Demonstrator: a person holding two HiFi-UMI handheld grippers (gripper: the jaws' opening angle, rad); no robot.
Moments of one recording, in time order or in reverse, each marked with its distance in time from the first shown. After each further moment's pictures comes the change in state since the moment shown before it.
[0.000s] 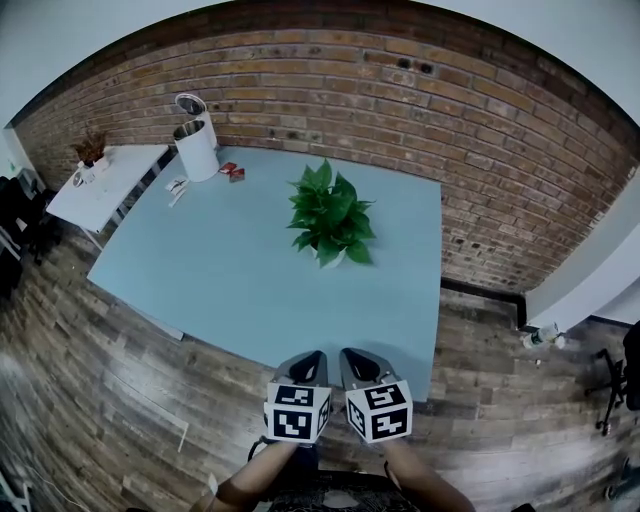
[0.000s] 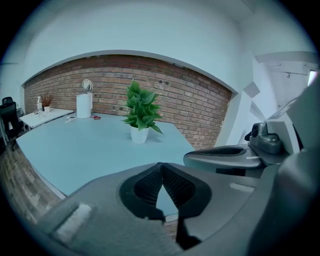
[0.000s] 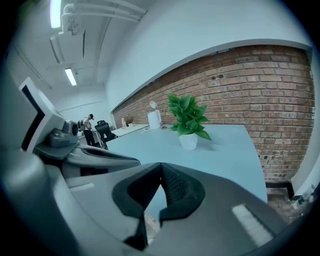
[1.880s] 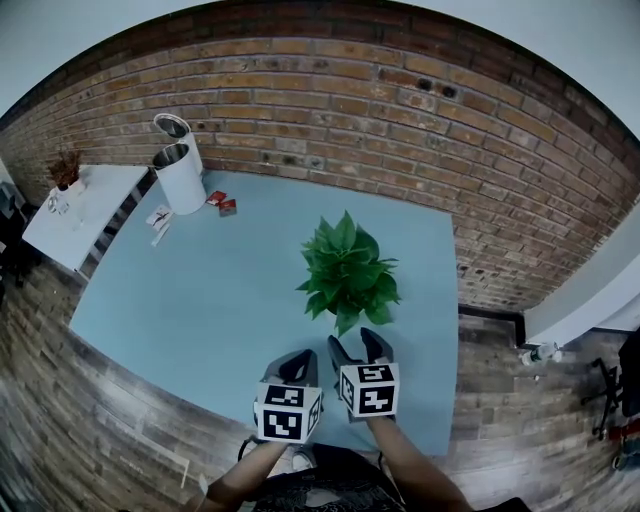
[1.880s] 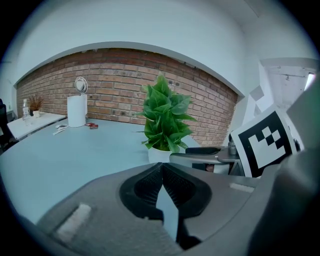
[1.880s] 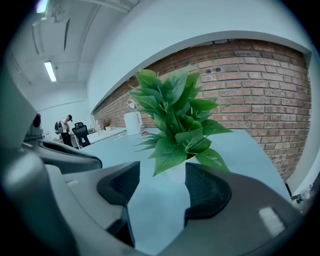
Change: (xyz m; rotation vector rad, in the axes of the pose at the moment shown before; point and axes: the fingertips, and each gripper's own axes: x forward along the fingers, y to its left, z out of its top) left arm 0.093 0.118 0.087 0.026 -0.015 -0.042; right arm 0.177 -0.069 0.080 0.057 -0.021 -0.178
